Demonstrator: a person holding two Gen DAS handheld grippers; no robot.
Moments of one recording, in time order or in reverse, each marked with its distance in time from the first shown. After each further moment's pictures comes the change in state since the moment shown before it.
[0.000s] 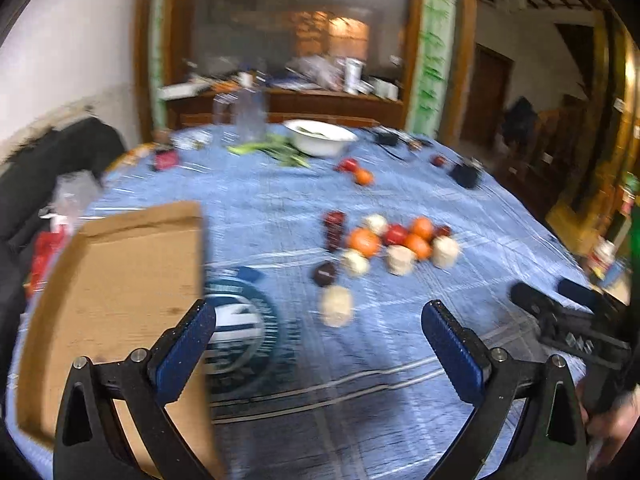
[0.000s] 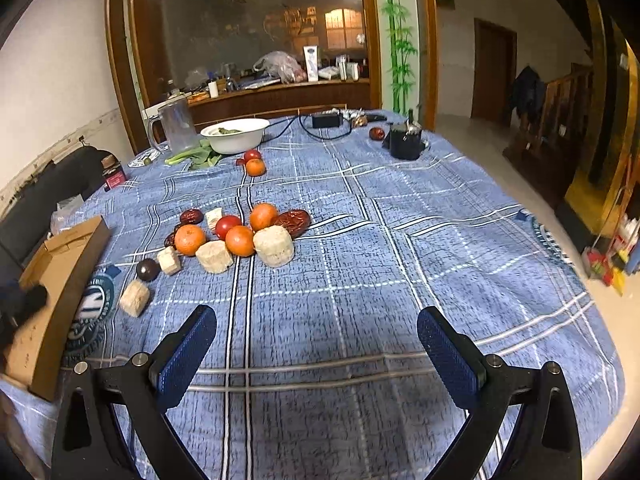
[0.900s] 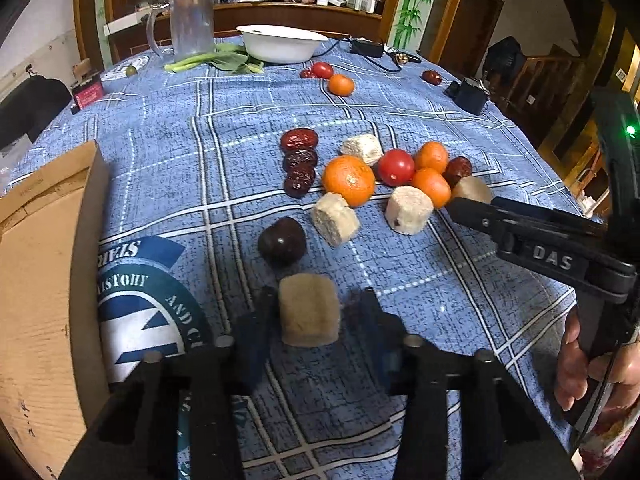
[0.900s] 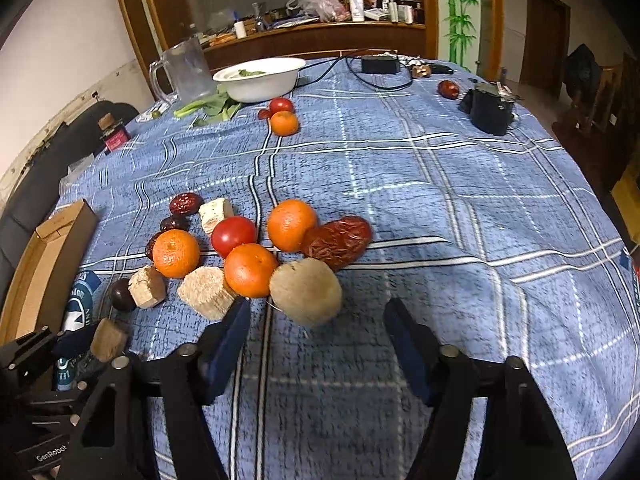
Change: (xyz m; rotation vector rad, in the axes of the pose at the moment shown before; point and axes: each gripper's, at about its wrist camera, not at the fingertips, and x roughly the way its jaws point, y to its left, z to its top) left arm 0.111 -0.002 0.004 0.024 0.288 -0.082; right arm 0.117 0.026 0.046 -0.088 0.218 0.105
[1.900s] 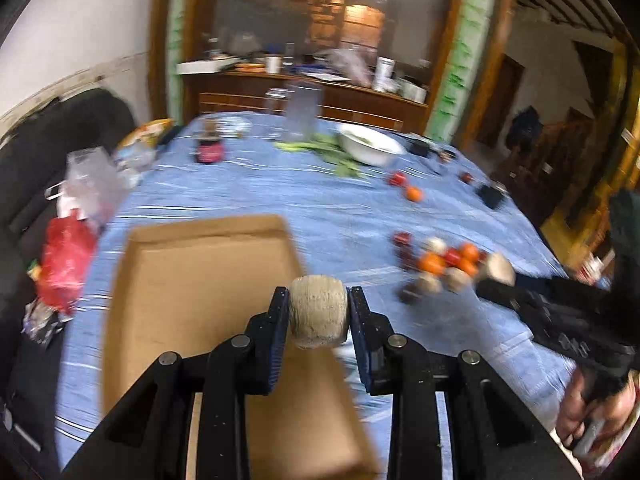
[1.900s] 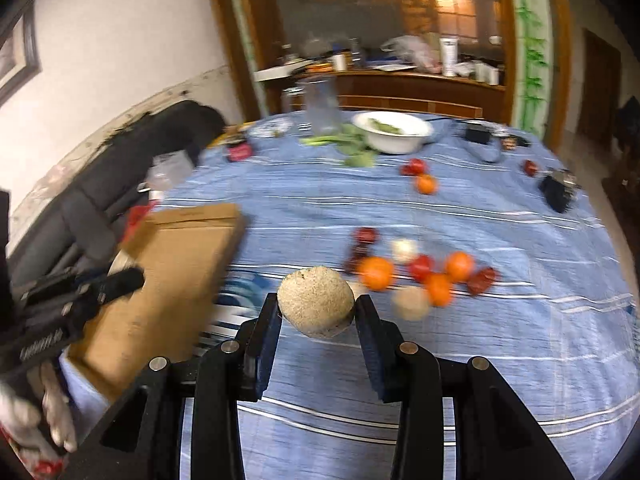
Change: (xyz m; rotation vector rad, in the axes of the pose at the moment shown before) left arm -0.159 0.131 -0.001 -0.142 -0.224 0.079; right arm -0.095 0.145 -0.003 -0.170 -0.097 0.233
